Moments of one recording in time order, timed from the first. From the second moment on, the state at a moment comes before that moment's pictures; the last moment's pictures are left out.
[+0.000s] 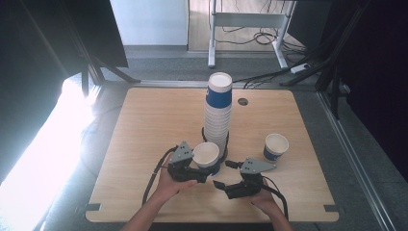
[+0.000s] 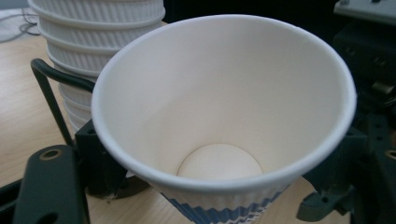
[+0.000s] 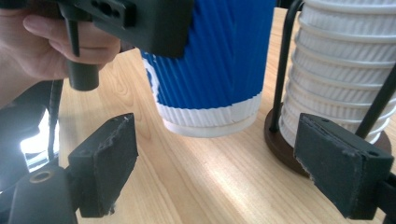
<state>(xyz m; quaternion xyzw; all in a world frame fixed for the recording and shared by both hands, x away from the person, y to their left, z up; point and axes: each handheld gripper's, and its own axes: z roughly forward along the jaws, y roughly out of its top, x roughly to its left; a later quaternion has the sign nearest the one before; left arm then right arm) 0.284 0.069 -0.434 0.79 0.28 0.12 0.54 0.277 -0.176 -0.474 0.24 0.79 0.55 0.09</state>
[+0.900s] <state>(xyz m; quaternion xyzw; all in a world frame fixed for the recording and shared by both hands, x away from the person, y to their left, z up) 0.264 0.053 -0.439 0.83 0.20 0.19 0.48 0.272 -0.159 -0.480 0.21 0.80 0.55 0.10</state>
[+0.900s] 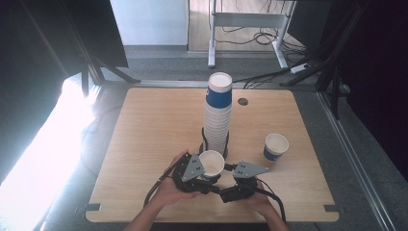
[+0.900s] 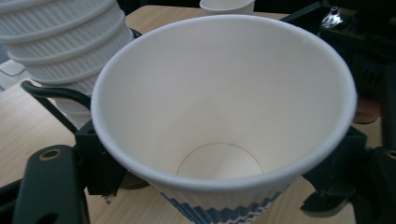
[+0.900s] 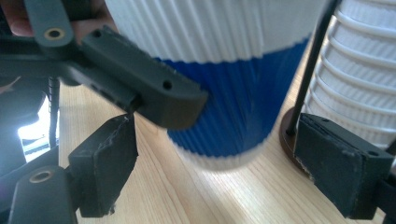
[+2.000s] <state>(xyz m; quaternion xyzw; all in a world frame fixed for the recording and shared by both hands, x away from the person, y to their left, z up) 0.255 0.092 -0.423 0.78 0.24 0.15 0.55 0.270 -0.170 -0.477 0.22 0.79 0.55 0.17</state>
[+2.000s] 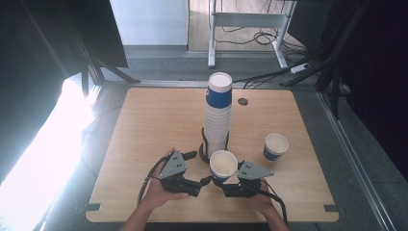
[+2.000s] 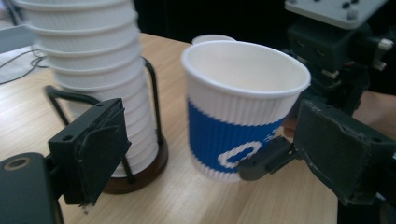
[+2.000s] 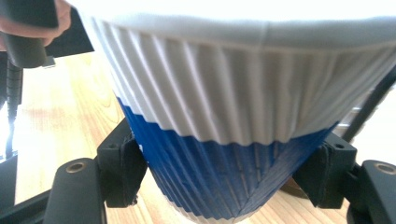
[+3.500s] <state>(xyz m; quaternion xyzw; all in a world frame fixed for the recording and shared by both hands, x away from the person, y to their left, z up) 0.275 0.132 -0.453 0.78 0.37 0.17 0.47 0.264 -0.277 -0.490 0.35 0.74 0.52 0.25</state>
